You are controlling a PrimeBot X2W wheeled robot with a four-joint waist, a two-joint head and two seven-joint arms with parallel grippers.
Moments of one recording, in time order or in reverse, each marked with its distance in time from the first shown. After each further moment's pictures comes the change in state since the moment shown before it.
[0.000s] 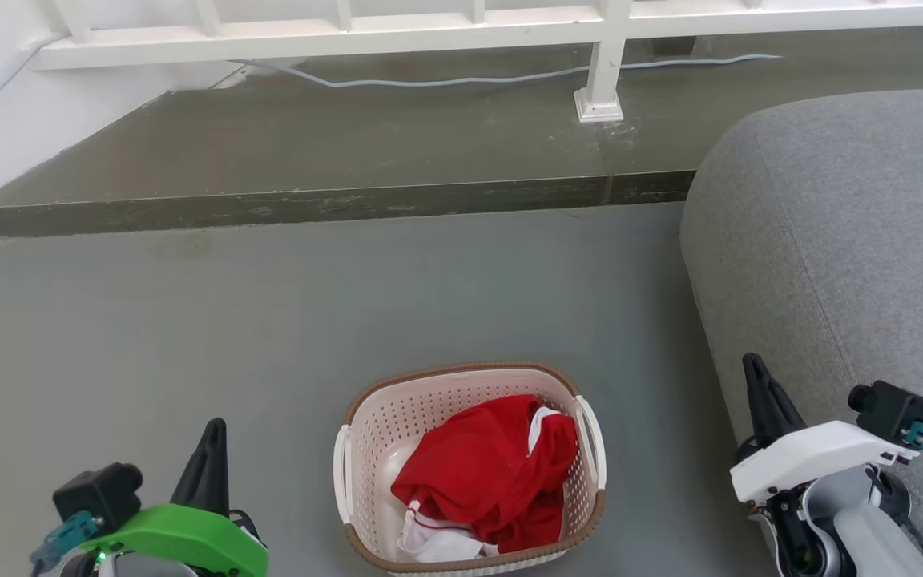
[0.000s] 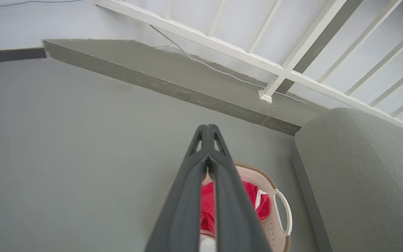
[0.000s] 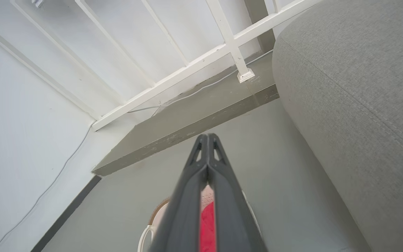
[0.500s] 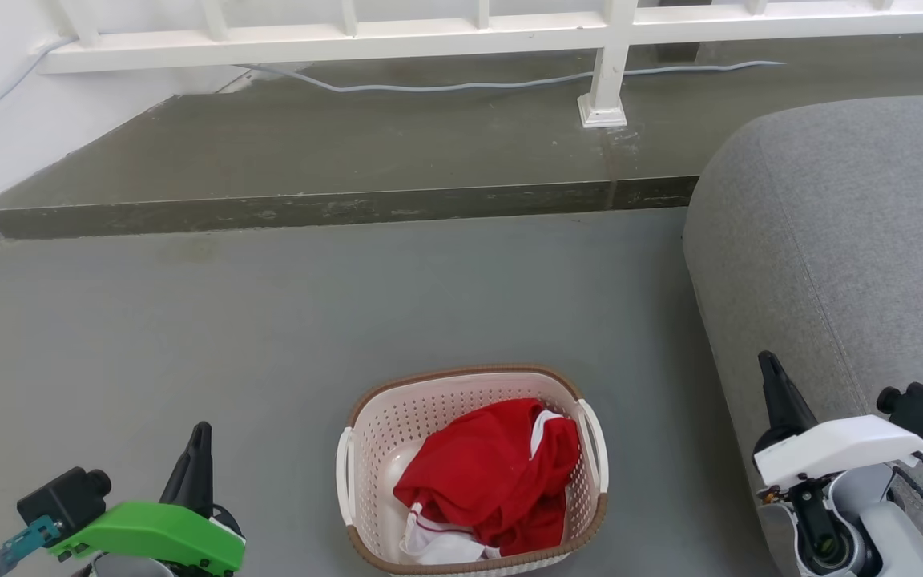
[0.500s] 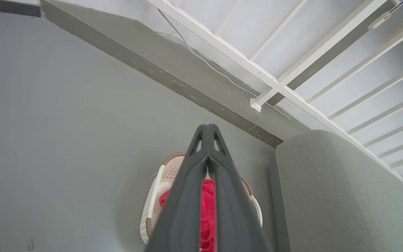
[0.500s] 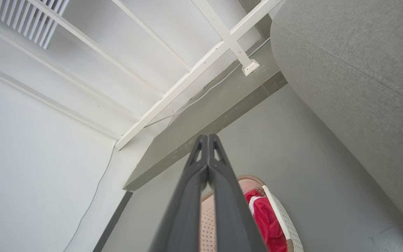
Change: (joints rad) left arm -0.003 -0.007 0.053 0.018 -0.198 -0.035 0.036; right arm 0.000 0.012 -0.063 0.001 0.192 0.037 0.046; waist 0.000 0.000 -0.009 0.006
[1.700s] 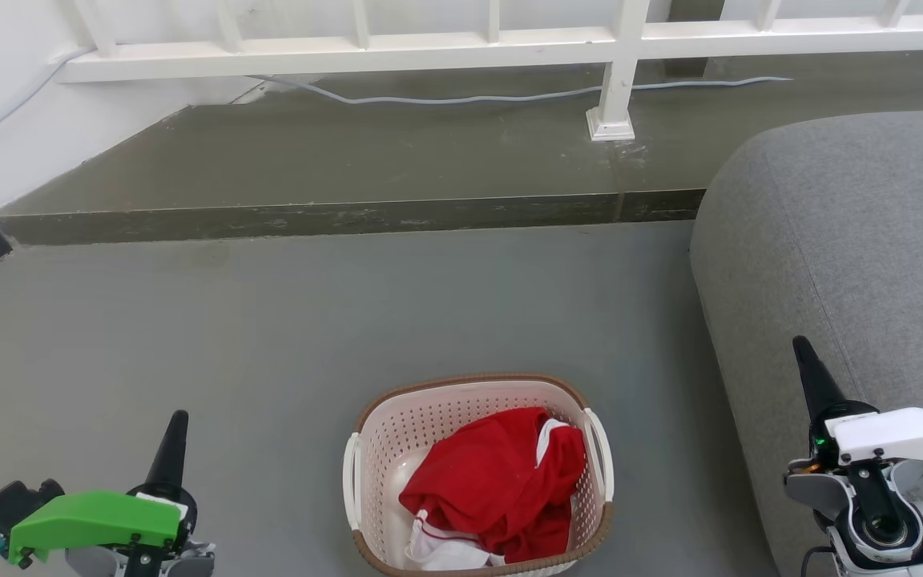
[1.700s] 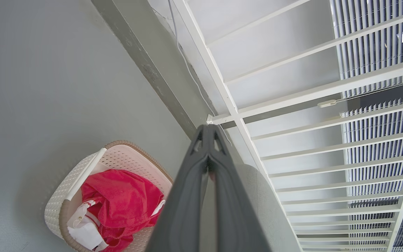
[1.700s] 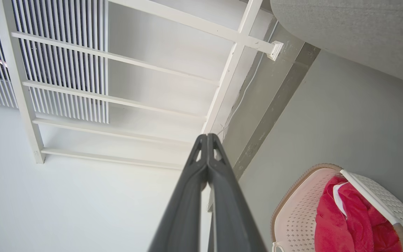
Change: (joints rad) left arm -0.048 -0.031 0.111 0.075 -0.471 -0.088 0.085; right arm -0.021 0.031 -0.147 0.016 0.458 0.085 0.106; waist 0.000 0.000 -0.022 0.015
